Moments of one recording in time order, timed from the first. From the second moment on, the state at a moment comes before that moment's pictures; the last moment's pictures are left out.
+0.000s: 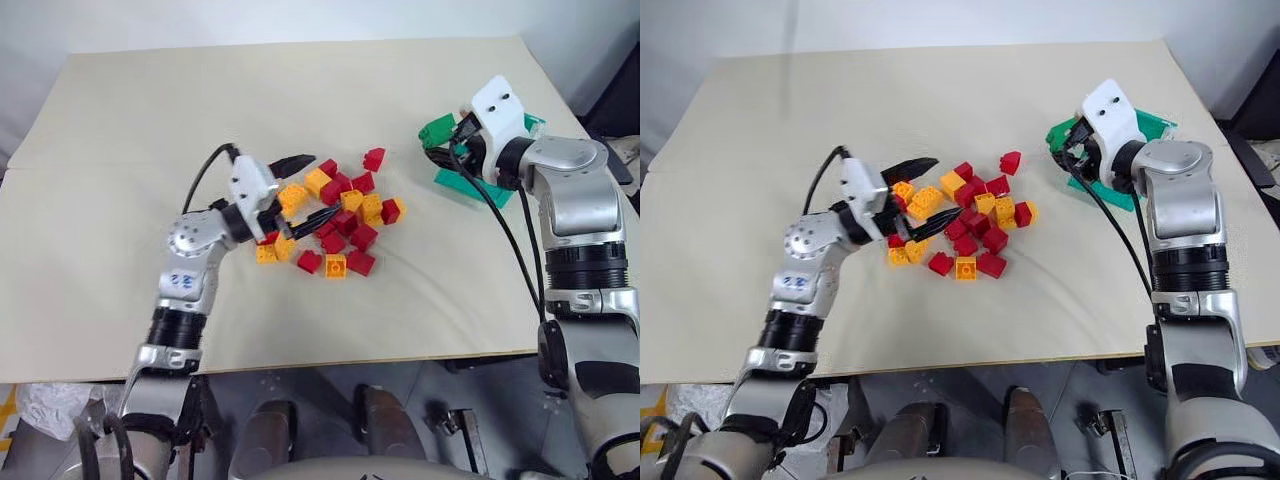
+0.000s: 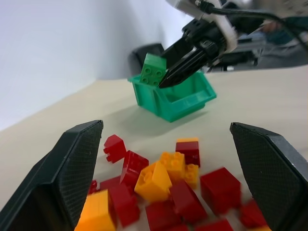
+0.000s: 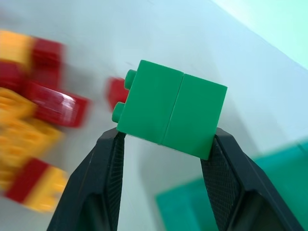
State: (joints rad) left arm -0.66 0.27 -0.03 0.26 -0.23 -0.07 -0.79; right arm -0.95 -0.59 -0.01 0.39 -0.06 0.51 0.77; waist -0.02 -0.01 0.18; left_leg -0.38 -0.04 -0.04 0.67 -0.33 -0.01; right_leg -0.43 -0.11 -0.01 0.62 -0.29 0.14
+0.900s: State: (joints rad) left arm -0.87 0.21 -0.04 0.53 -0.13 -0.05 -0.63; right arm -1.15 -0.64 -0.01 0.99 -0.11 0.22 0.51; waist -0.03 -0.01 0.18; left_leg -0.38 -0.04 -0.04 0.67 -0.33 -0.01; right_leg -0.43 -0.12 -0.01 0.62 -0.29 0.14
